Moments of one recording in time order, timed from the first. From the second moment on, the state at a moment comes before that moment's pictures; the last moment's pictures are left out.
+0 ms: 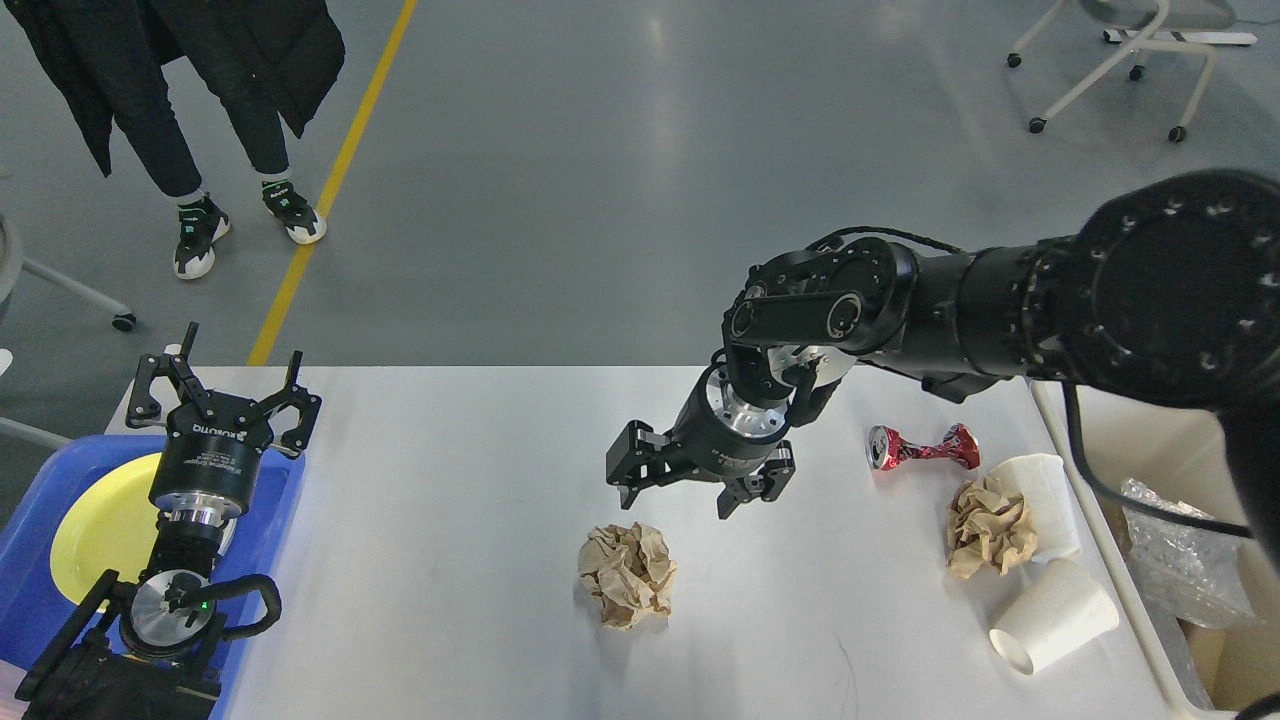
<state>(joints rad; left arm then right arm) -0.31 0.12 -1.57 -0.73 0.26 -0.60 -0.21 1.69 0.14 -0.91 0.96 0.21 0.60 -0.25</state>
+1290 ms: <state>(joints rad) -0.31 0.12 -1.57 -0.73 0.26 -0.61 -0.21 1.20 0.19 -0.69 0.81 -0.10 0.07 -0.24</state>
